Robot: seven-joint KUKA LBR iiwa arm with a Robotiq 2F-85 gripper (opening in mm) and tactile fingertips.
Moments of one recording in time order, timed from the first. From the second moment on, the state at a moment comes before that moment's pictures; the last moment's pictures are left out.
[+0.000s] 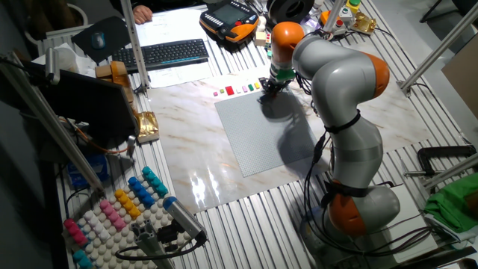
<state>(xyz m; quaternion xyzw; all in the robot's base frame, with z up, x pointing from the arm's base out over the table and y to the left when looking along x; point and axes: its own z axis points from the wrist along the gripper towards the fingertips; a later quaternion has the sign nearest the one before) 0.665 -0.034 0.030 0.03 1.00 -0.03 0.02</state>
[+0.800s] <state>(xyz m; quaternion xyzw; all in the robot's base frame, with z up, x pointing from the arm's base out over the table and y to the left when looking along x) 0.667 -0.035 0.031 0.02 1.00 -0.03 0.01</state>
